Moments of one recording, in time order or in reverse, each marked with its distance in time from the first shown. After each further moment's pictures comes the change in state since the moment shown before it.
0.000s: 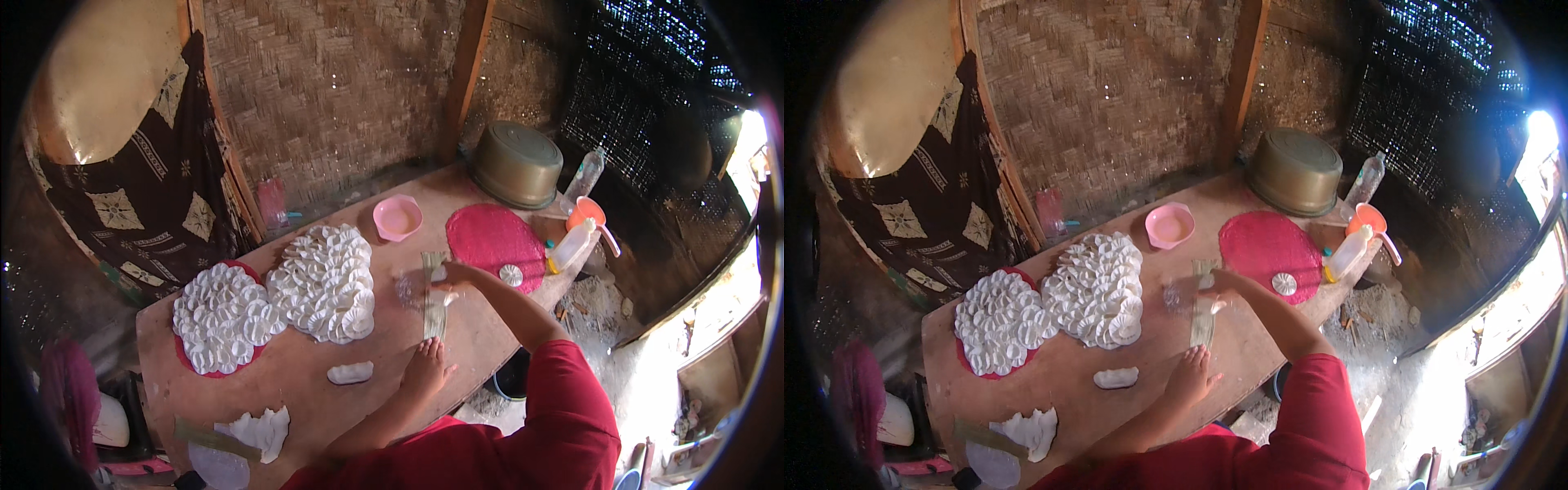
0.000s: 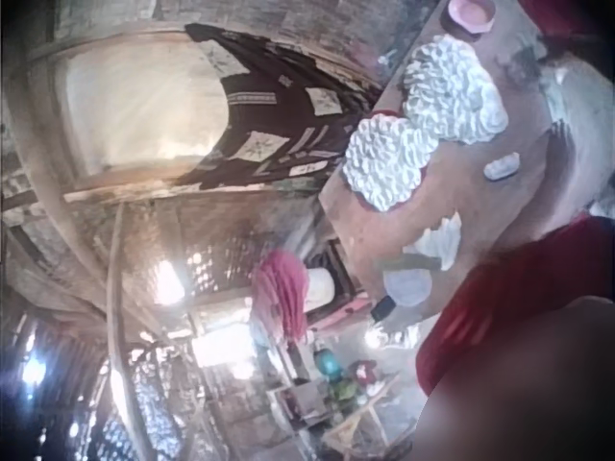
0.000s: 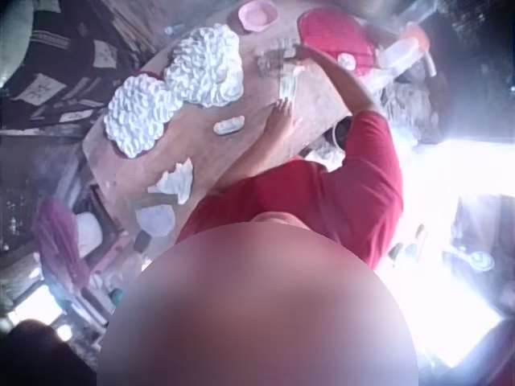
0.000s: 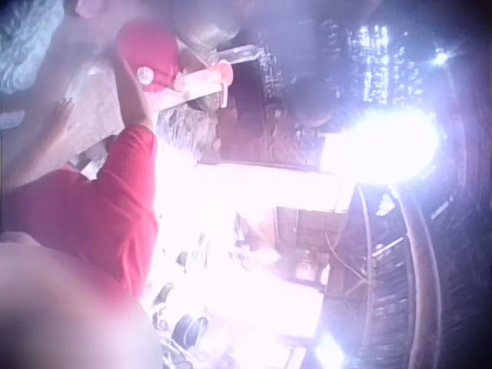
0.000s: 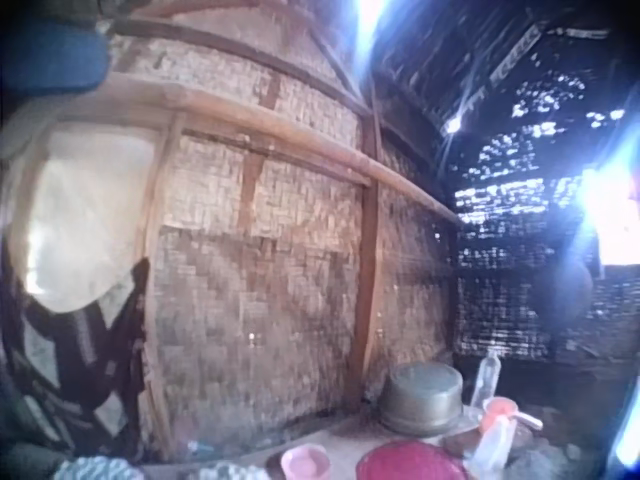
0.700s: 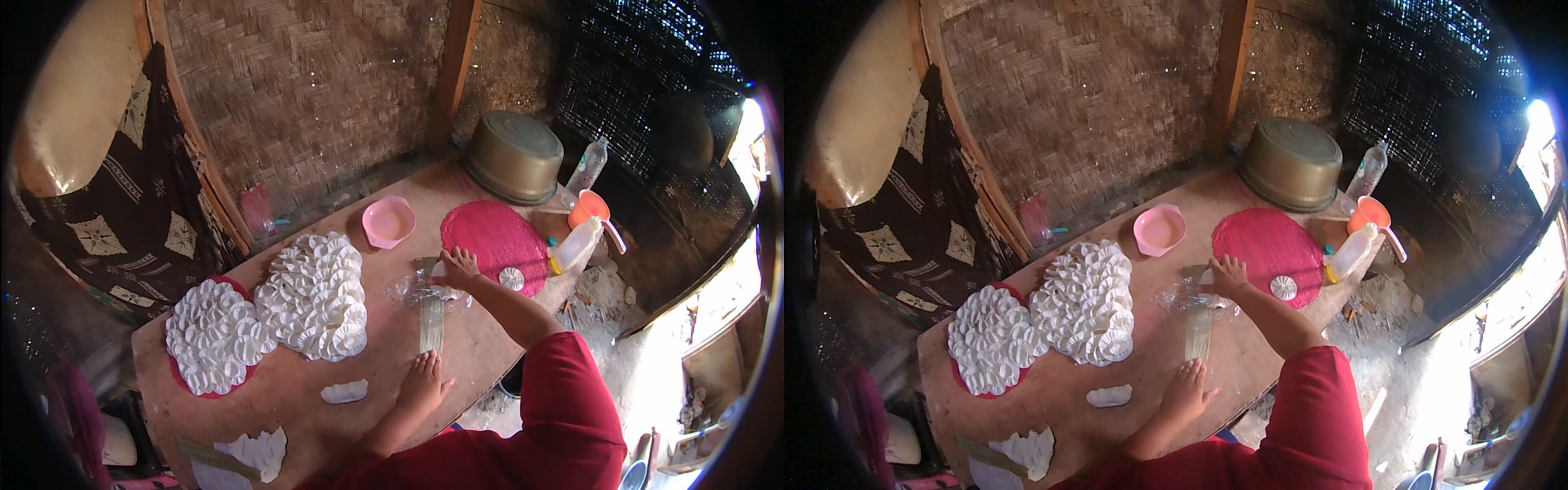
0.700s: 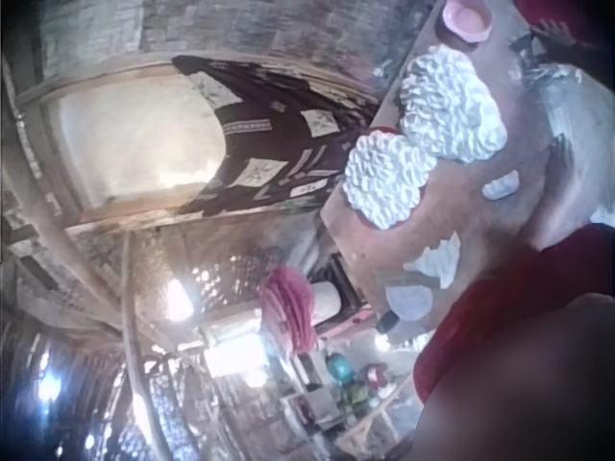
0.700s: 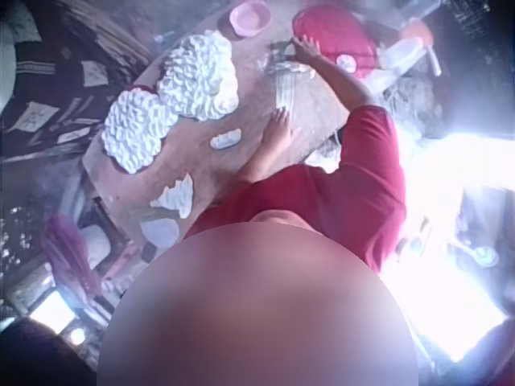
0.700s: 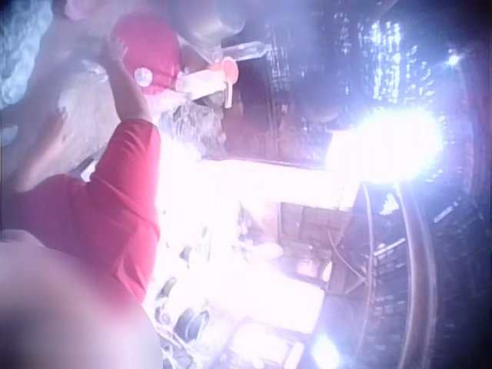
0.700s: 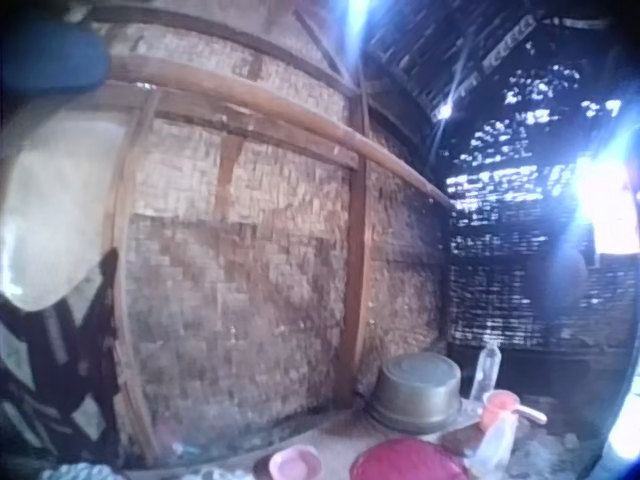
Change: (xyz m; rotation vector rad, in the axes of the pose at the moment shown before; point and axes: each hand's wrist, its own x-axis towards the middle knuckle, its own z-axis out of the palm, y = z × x) left_hand 0.001 -0.003 0.004 -0.061 -0.012 0.007; right_hand 0.012 0.023 0.005 -0.230 0.495 0.139
